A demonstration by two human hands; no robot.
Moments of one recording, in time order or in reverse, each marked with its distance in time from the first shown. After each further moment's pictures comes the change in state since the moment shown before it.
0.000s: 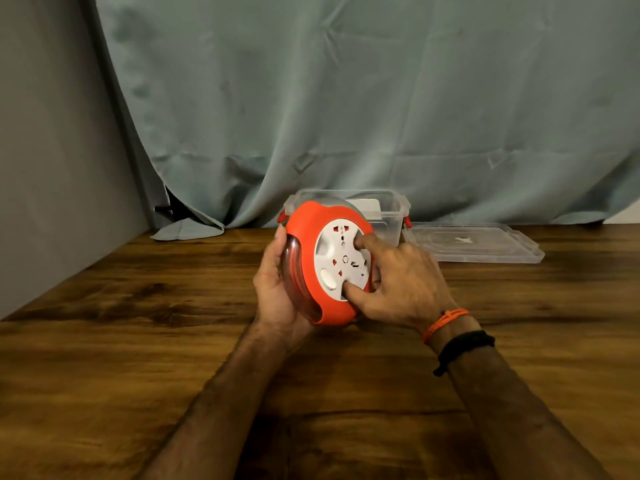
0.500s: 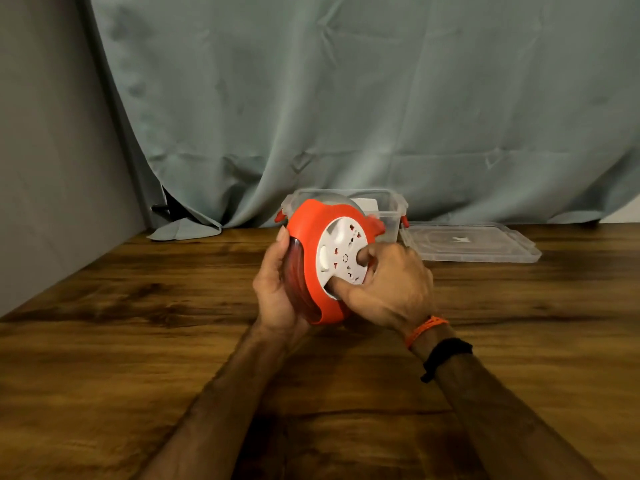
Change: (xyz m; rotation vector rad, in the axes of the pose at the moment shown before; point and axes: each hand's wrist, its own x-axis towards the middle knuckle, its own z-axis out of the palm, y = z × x) left_hand -0.001 0.000 0.009 -0.007 0.090 0.137; right_hand 0.001 -0.013 0.016 0.178 0.167 0.332
